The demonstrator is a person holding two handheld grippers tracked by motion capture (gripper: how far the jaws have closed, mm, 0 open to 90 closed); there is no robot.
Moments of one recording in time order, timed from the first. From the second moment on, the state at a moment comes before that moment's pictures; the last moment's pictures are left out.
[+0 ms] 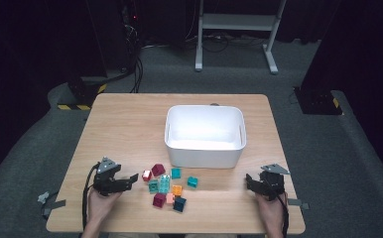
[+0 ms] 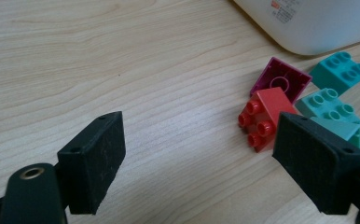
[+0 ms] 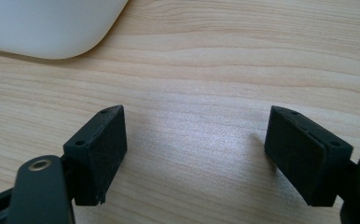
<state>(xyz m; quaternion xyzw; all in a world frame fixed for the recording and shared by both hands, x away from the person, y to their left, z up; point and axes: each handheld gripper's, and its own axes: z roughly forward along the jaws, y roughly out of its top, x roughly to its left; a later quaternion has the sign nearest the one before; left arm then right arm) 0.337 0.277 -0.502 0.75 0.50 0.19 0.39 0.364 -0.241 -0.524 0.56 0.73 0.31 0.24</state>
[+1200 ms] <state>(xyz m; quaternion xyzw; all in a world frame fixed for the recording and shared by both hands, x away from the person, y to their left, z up) 0.346 0.241 -0.483 0.77 0.46 0.17 0.41 0.364 -0.241 -0.524 0.56 0.73 0.31 0.24</state>
